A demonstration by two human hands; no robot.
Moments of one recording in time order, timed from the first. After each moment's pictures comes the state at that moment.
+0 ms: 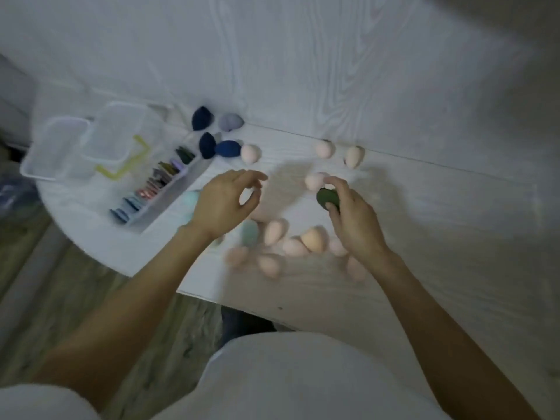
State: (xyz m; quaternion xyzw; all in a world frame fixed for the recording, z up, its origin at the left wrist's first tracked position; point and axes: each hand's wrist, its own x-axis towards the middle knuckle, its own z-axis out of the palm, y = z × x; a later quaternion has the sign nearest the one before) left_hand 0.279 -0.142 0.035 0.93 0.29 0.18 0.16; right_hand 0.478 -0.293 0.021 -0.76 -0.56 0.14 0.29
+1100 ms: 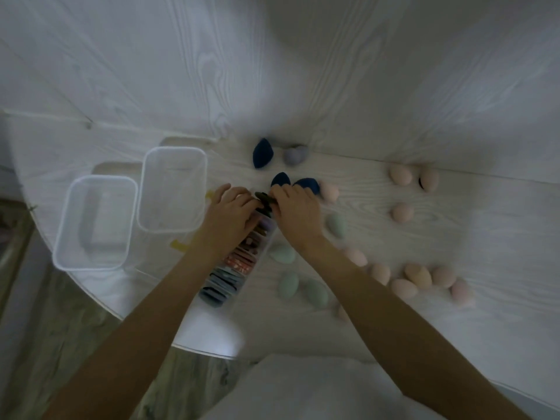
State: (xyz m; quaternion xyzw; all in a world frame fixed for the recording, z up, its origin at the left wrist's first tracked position) left_hand 0.160 0.098 -0.055 0.97 0.18 0.09 0.11; right_hand 0.287 -0.005 -0.028 -0.84 -0.52 0.02 0.14
